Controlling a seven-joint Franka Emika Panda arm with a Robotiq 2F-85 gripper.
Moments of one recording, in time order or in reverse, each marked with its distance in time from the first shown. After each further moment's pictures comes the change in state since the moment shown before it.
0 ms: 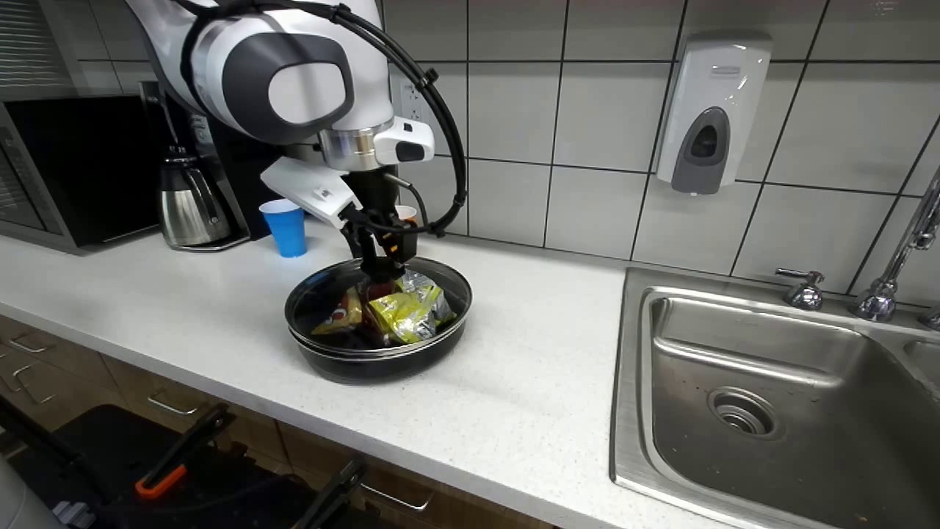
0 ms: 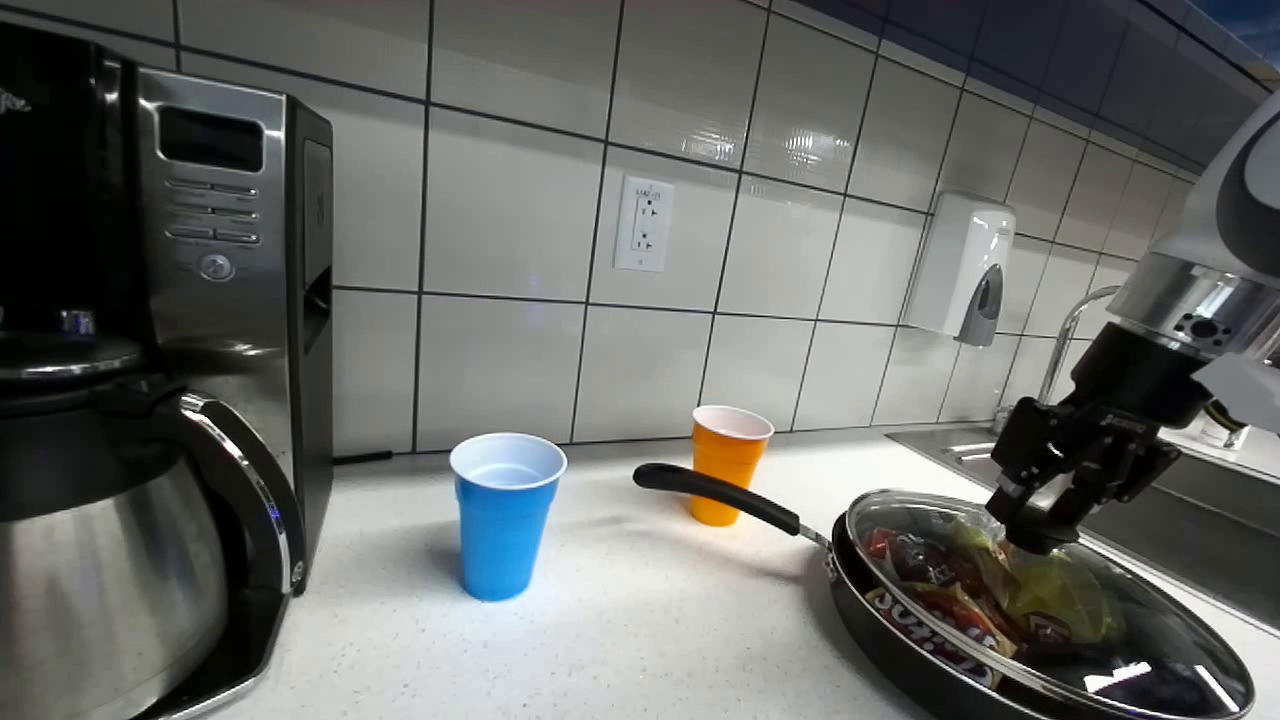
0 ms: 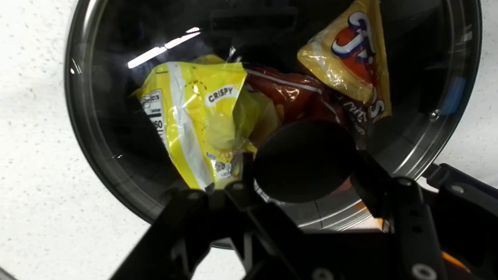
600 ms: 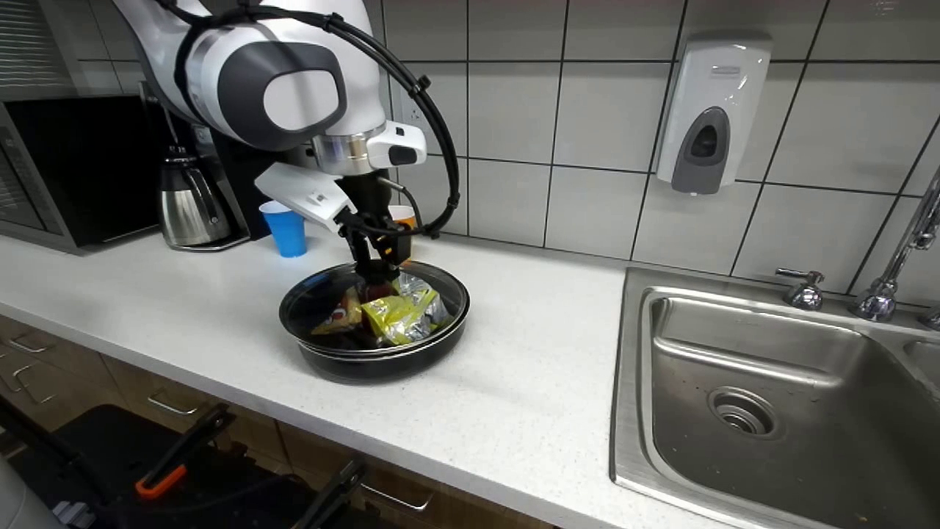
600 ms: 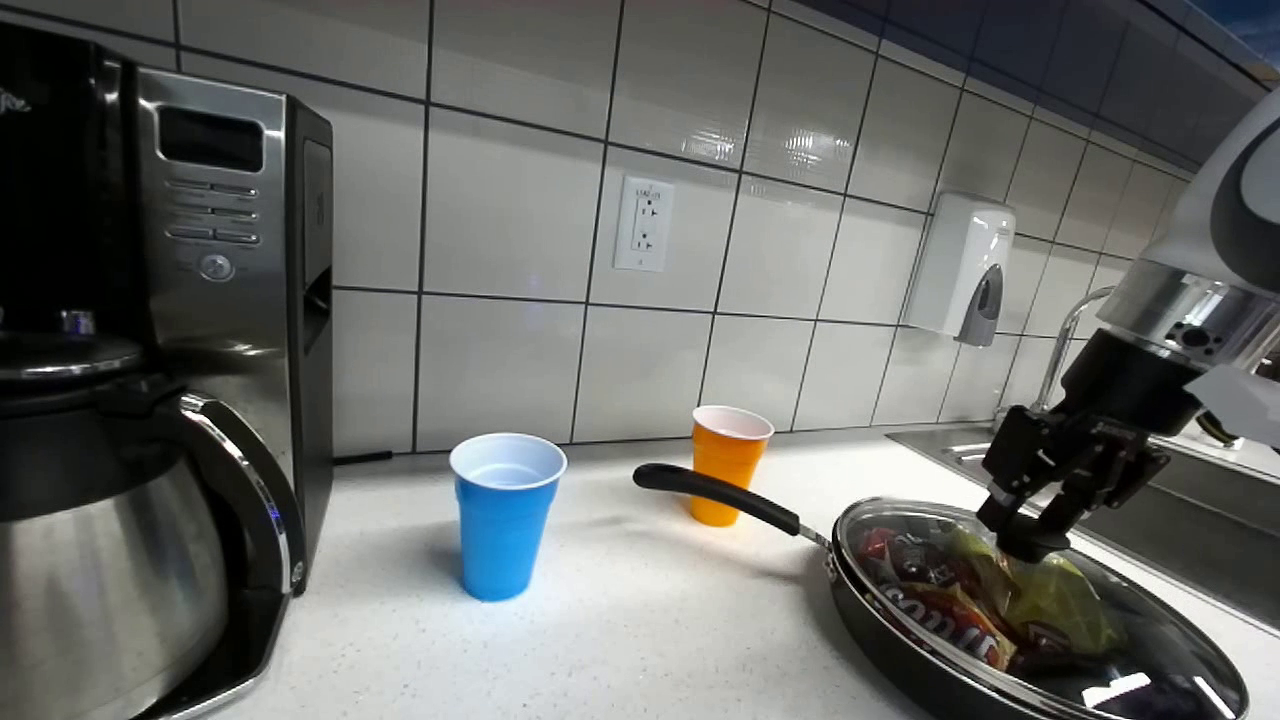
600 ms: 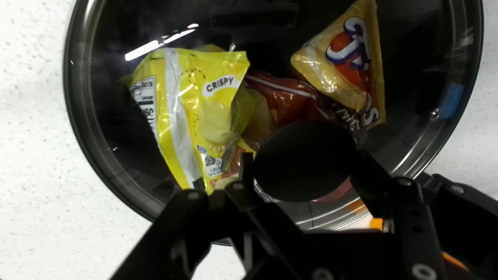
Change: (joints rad) arm 0.022 0.018 0.009 -0.004 -0.004 0.025 0.001
